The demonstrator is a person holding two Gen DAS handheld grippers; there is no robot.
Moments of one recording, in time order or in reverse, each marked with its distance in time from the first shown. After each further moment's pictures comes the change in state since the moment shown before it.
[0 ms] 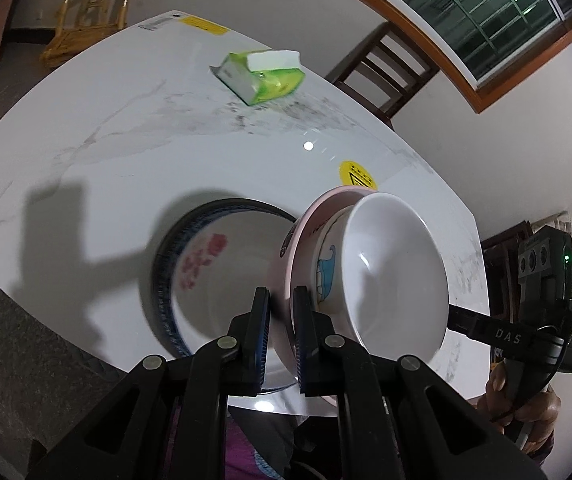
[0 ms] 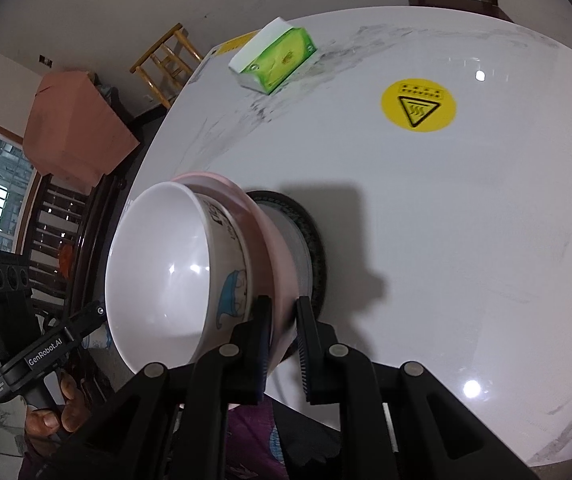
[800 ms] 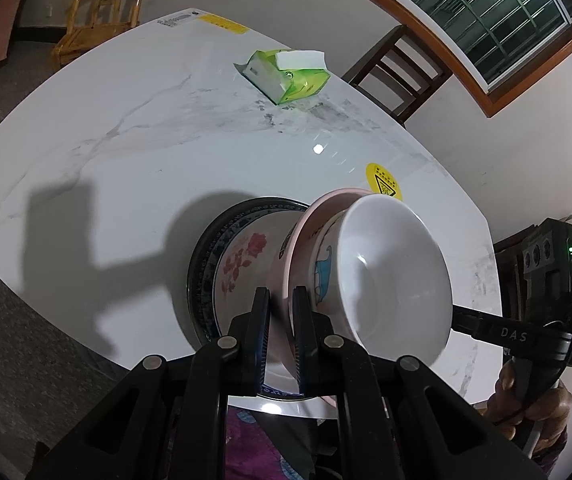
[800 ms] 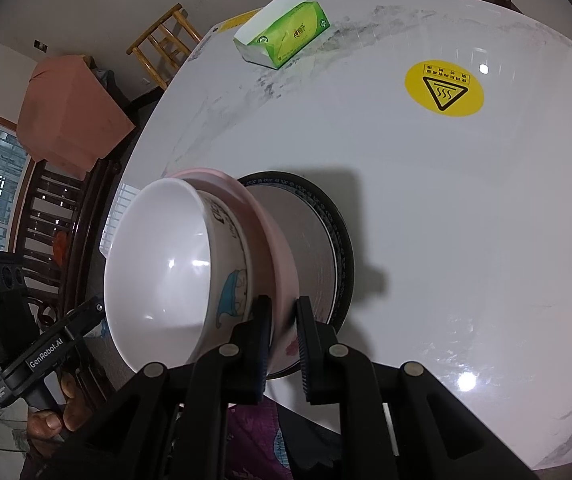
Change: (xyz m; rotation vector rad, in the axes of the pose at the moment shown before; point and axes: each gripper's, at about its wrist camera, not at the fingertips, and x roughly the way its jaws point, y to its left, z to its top) left arm 0.004 0.028 -0.007 -0.002 -0.010 0.030; right arm 0.032 0.017 0.004 -0.012 0.058 -0.021
